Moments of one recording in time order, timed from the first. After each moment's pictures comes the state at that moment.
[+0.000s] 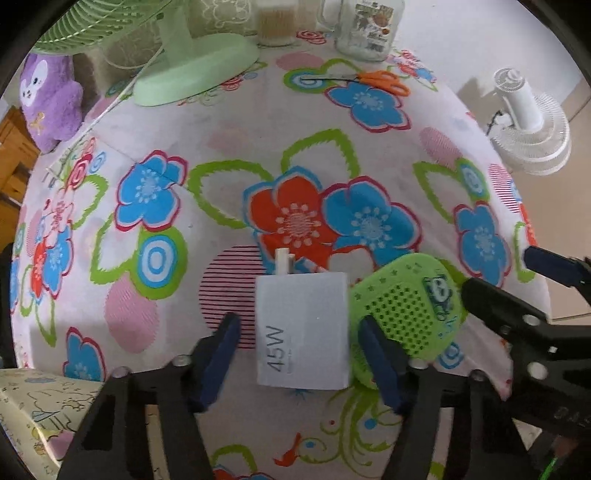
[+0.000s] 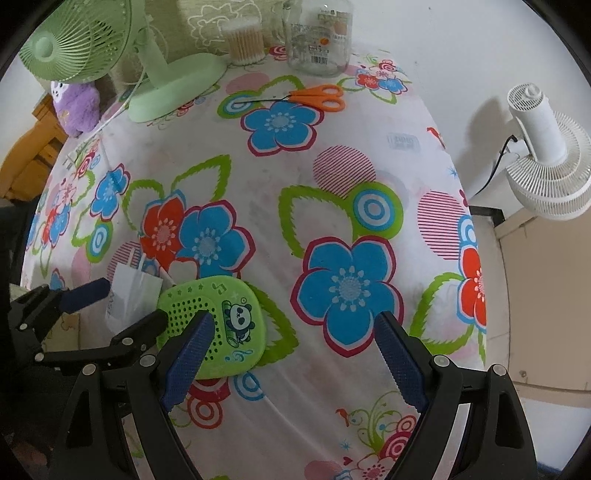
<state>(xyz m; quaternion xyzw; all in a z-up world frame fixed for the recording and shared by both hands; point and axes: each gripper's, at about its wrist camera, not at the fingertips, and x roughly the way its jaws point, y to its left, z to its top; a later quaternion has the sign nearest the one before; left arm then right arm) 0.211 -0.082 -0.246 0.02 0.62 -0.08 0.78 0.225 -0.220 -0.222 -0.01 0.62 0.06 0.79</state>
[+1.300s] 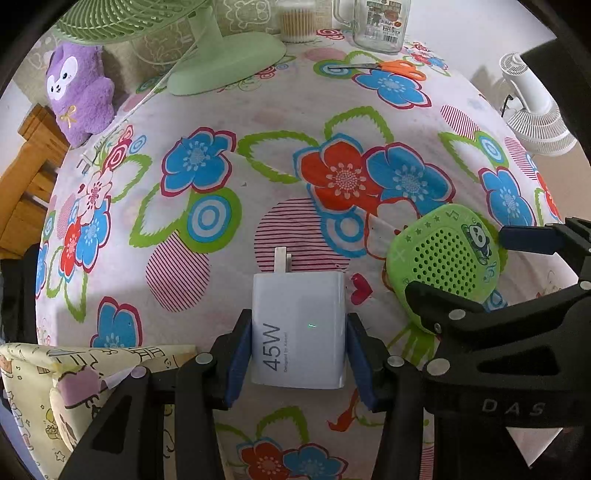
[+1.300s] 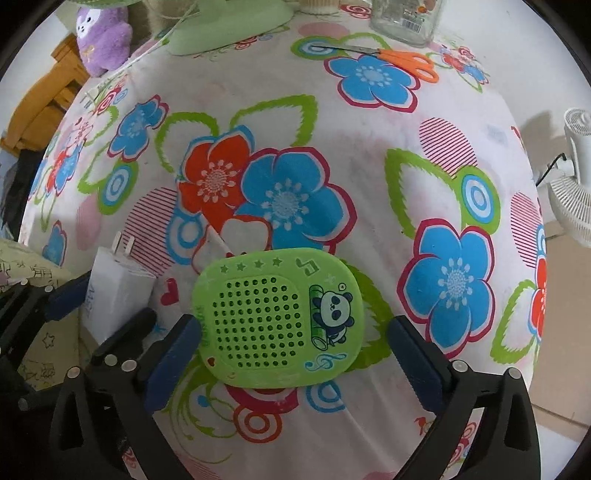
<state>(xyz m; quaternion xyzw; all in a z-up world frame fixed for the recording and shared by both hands) 0.172 -0.060 -0.250 0.07 0.61 -0.04 0.79 0.220 -0.161 -0.264 -0.05 0.66 0.12 0.74</state>
